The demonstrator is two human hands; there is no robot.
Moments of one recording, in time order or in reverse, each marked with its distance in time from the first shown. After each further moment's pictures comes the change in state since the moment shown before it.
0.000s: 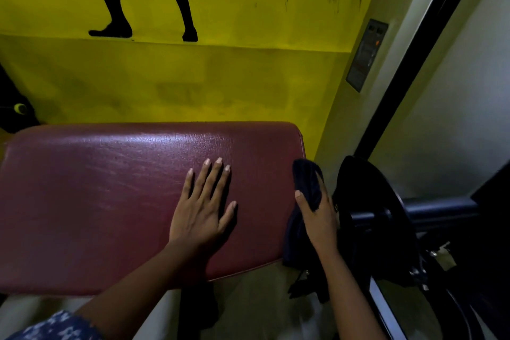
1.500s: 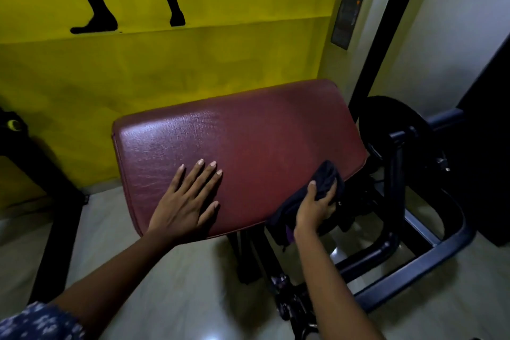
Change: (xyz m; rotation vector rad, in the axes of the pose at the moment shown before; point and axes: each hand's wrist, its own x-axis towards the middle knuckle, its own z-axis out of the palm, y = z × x) left_hand -0.102 -0.237 -0.042 -0.006 -0.073 0.465; right_hand -0.165 -0.078 0.187 0.334 0.689 0.514
